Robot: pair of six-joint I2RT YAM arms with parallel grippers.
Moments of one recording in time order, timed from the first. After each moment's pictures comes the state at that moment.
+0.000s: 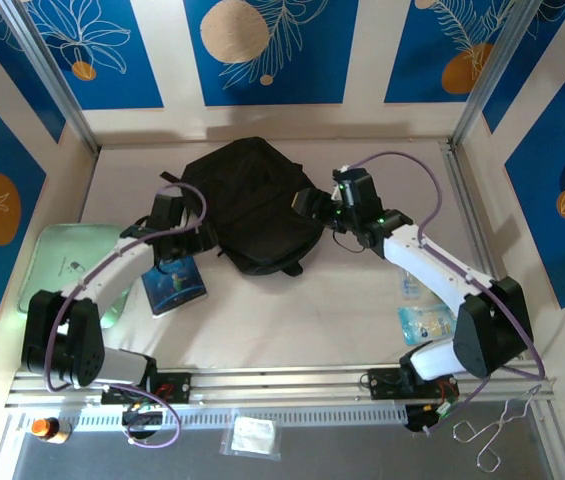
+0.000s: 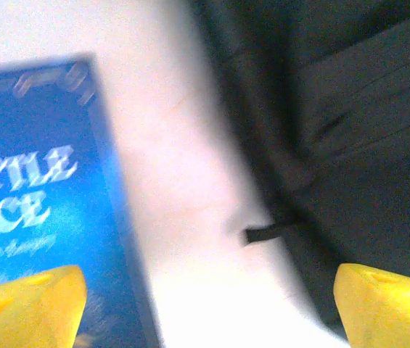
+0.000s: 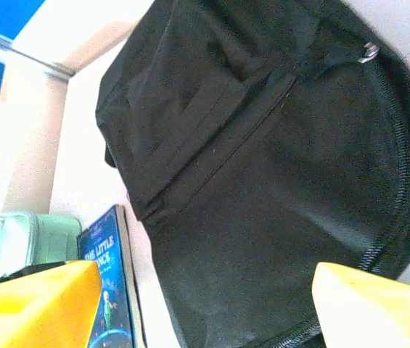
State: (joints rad) left arm -0.24 1.38 0.86 -0.53 0.05 -0.55; right arm 0.50 1.42 1.06 -0.26 -0.18 0.78
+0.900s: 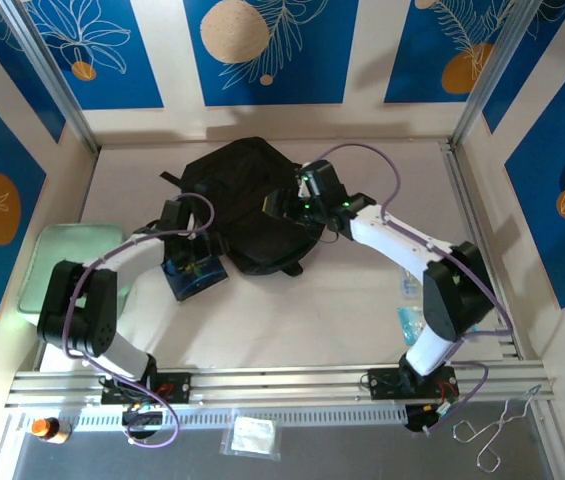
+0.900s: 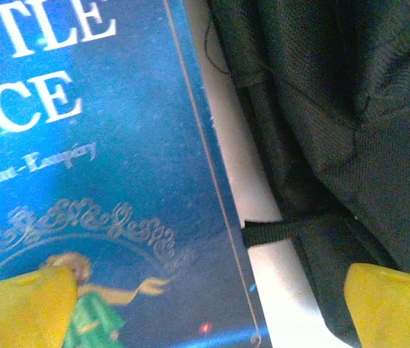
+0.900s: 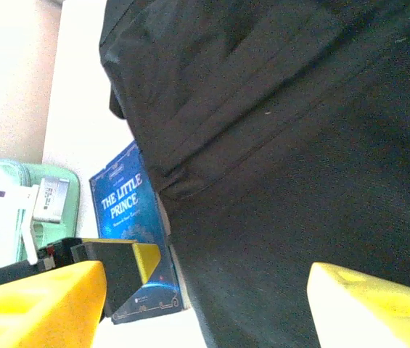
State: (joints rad) left arm -0.23 1.53 0.85 -0.43 0.22 -0.57; right arm 0.61 1.69 1.31 -0.35 -0.24 0.74
